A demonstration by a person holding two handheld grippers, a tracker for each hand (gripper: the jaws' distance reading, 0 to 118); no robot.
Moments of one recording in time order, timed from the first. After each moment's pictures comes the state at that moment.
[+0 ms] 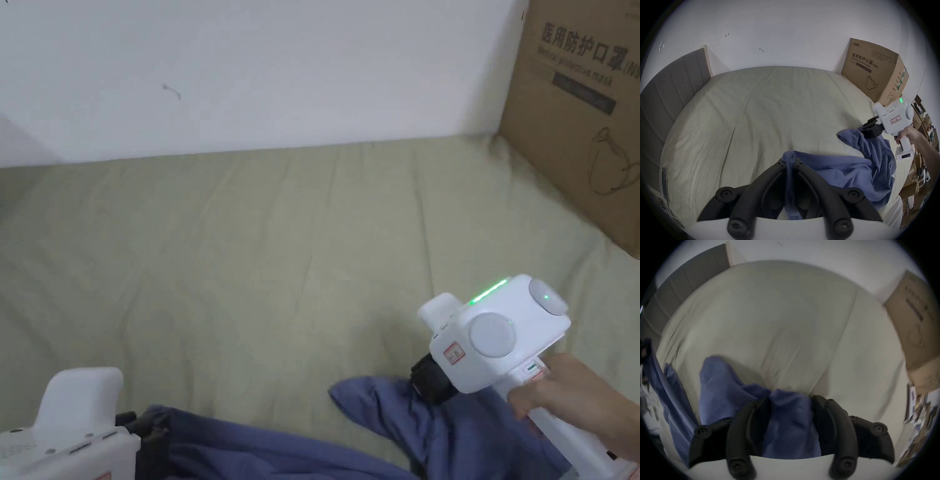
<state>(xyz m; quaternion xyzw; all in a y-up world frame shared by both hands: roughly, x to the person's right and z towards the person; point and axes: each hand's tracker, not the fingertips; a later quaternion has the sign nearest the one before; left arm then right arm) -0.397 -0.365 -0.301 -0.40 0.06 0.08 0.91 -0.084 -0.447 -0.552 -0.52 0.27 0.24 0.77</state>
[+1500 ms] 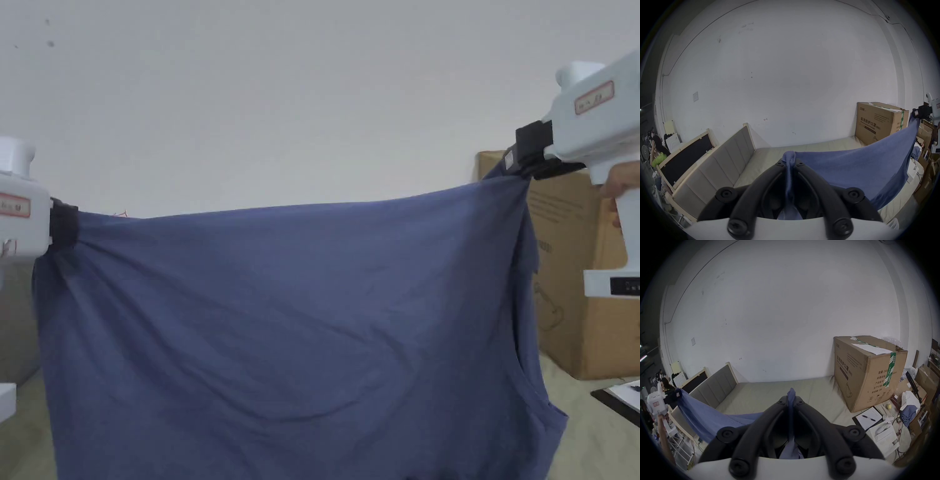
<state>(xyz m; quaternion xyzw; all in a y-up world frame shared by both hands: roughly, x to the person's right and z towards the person) -0.437 0.012 -0.179 -0.14 0.17 -0.02 0.97 0.070 0.042 -0.377 -0.18 0.22 -0.04 0.96</state>
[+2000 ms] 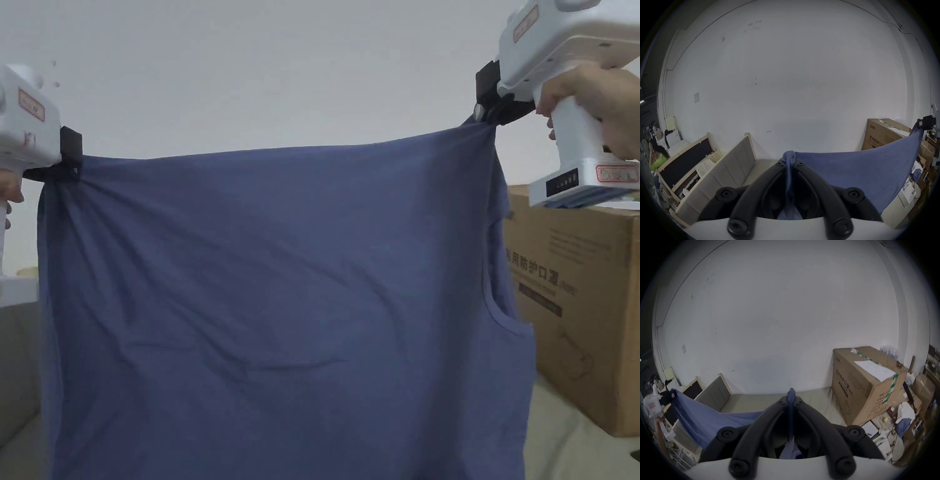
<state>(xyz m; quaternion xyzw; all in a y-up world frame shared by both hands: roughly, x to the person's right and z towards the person) -0.494 0.127 -0.303 -0.13 0.20 0.01 0.97 0.003 0.156 -0.489 -0.18 0.18 -0.04 0.96</state>
